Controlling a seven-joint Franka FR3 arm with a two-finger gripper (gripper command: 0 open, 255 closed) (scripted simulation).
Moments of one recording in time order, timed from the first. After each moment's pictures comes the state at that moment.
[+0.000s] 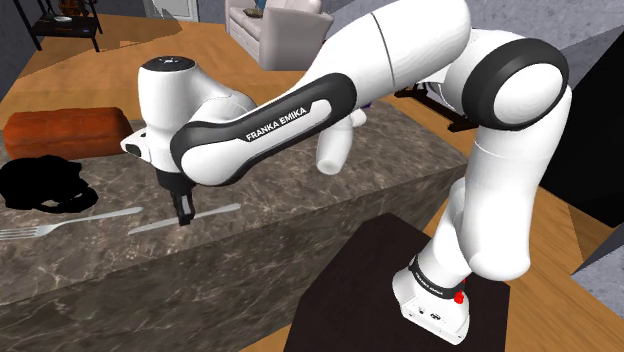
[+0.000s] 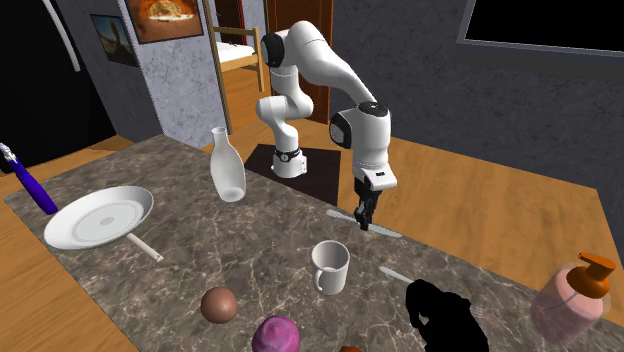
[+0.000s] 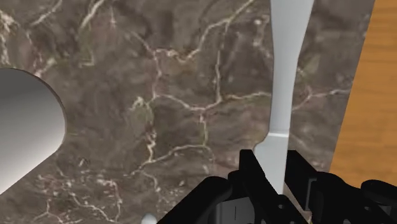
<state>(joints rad) 0.39 0.32 0.24 -1.85 -0.08 2.26 -0.55</state>
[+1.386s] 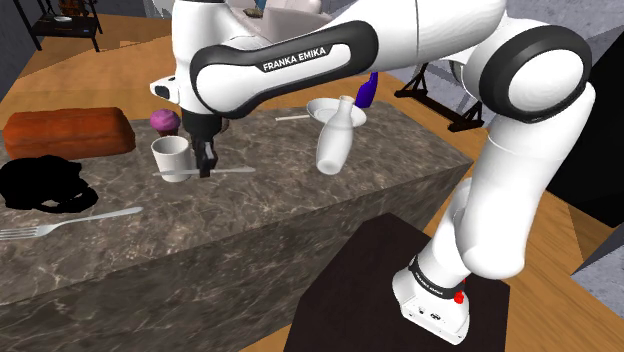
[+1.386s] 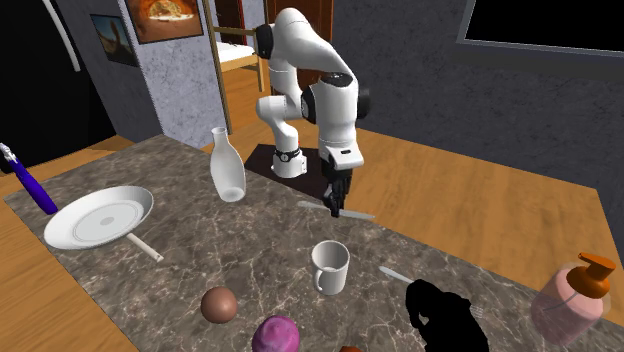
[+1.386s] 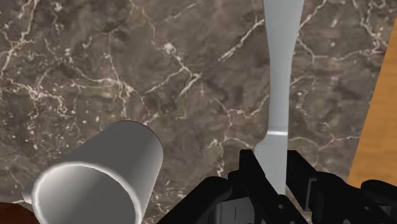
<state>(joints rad) 0.28 0.21 0.19 -1.81 -0.02 2.11 -0.73</state>
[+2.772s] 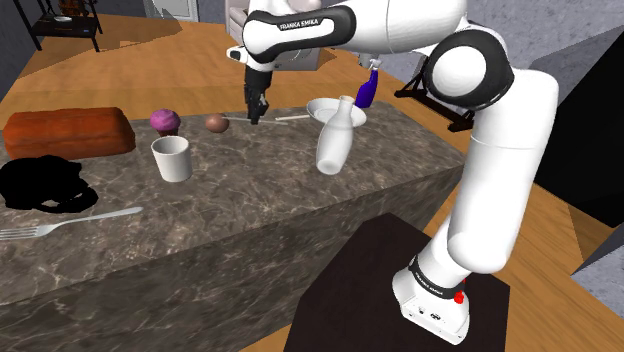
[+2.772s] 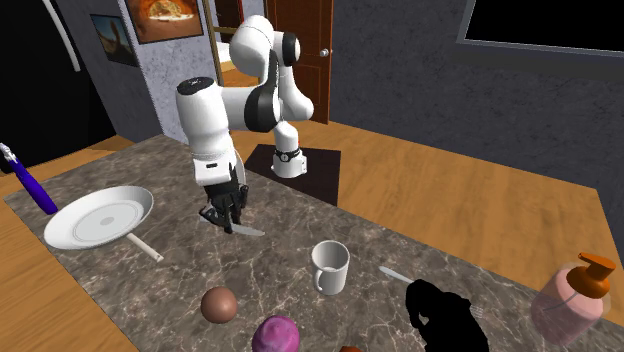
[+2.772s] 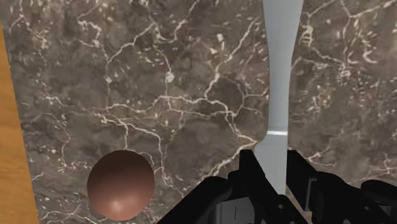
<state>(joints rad) 0.00 0.34 0.04 -1.59 0.06 2.01 -1.20</state>
